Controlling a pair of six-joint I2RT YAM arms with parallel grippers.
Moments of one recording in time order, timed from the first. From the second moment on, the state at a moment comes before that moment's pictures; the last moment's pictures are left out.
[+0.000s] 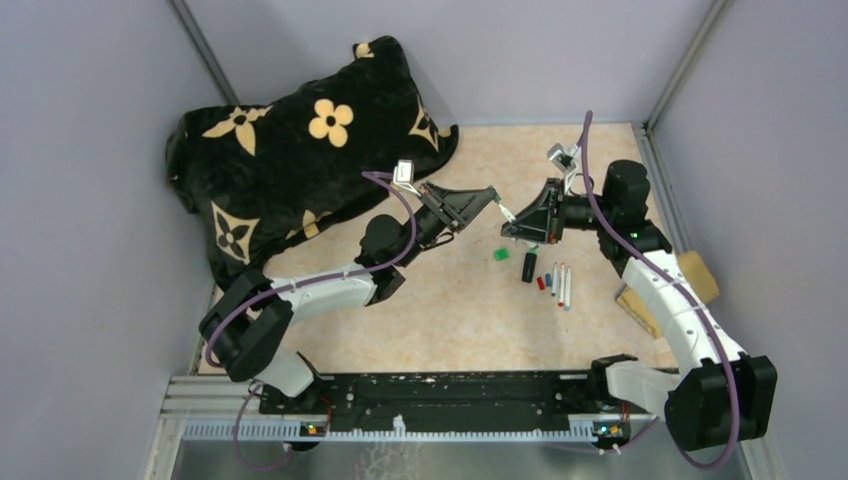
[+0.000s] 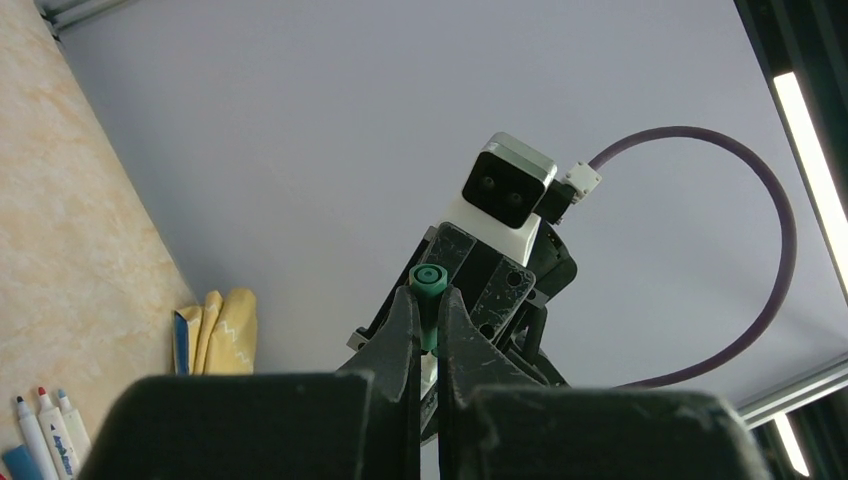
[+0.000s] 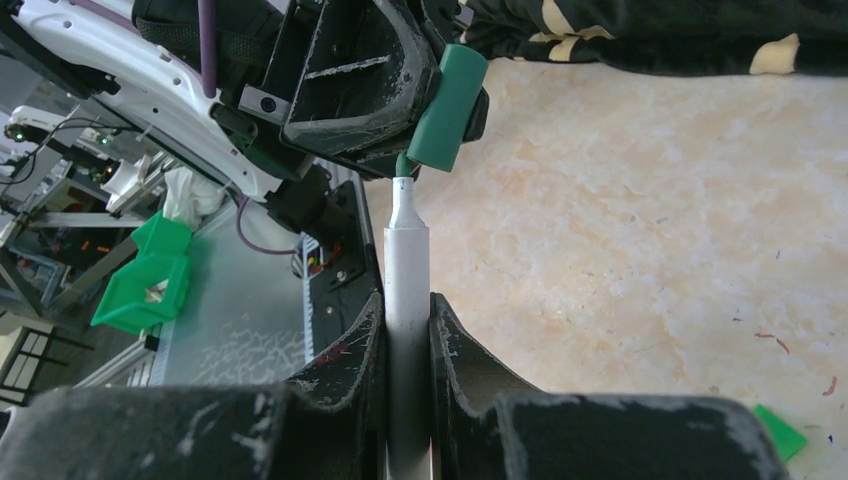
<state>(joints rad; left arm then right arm) -0.85 1.51 0.79 1.10 0.01 -1.30 0.17 1.11 0.90 -0.04 -1.20 0.32</state>
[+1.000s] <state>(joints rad) -0.86 1.51 0.79 1.12 -0.02 -1.31 0.17 1.11 0.90 -0.08 -1.22 0.26</state>
